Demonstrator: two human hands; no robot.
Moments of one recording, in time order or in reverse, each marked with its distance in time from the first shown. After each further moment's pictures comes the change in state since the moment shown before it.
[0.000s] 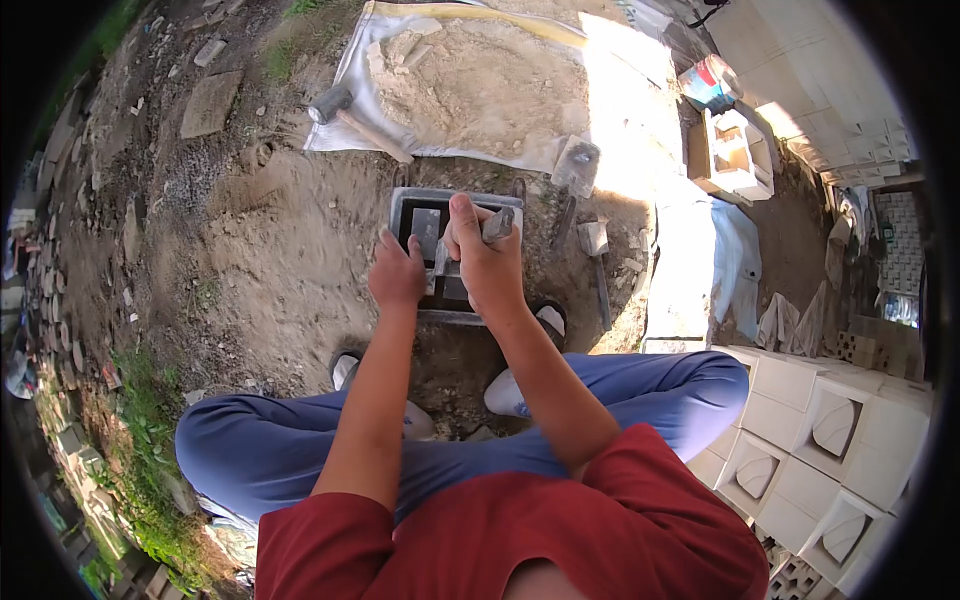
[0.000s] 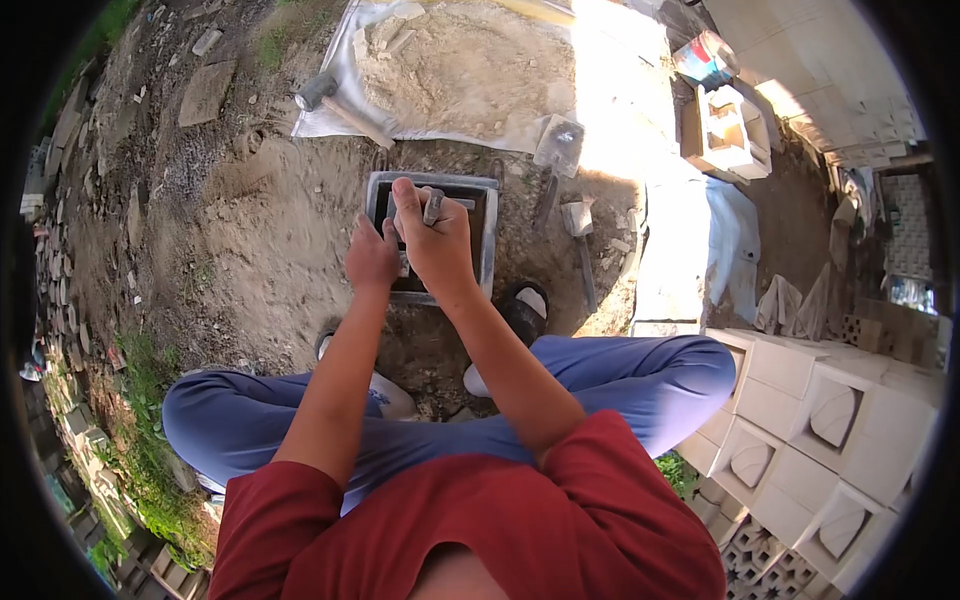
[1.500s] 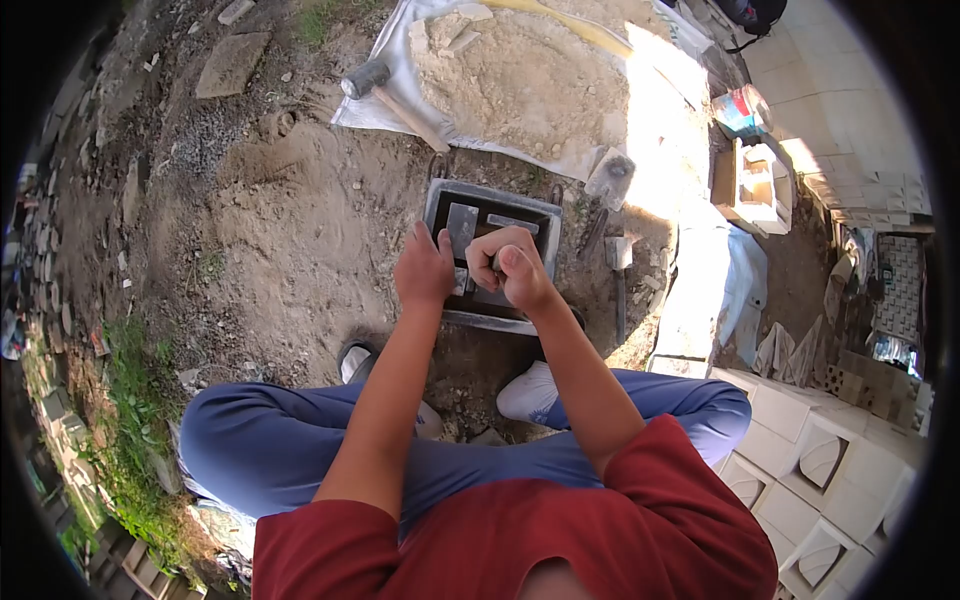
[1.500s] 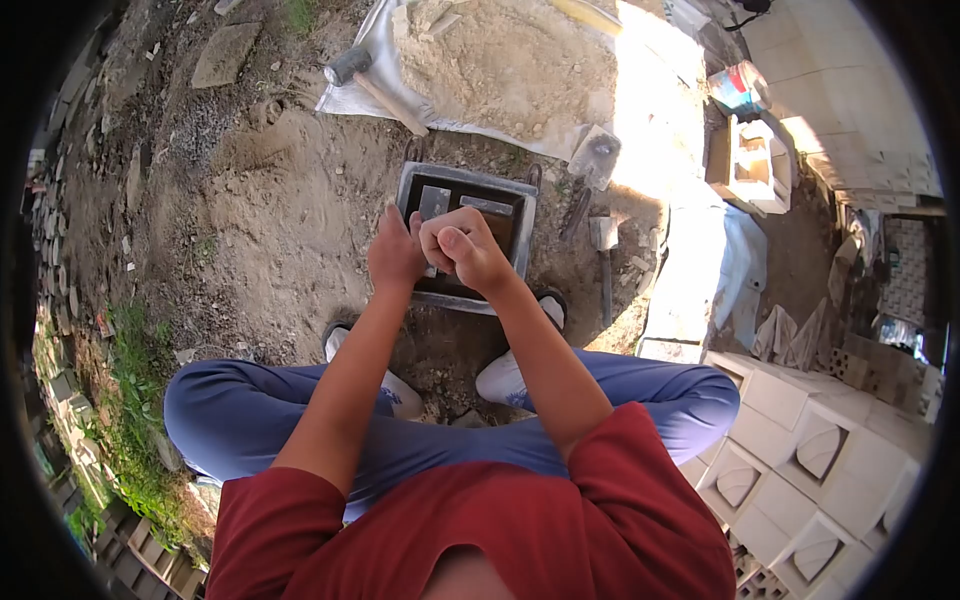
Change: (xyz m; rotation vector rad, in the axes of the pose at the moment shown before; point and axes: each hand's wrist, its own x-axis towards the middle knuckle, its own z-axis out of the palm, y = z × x) left_hand 0.006 0.002 -0.024 -0.183 -0.104 0.018; right_hand 0.029 0.047 -0.017 -0.049 -0.628 -0.133
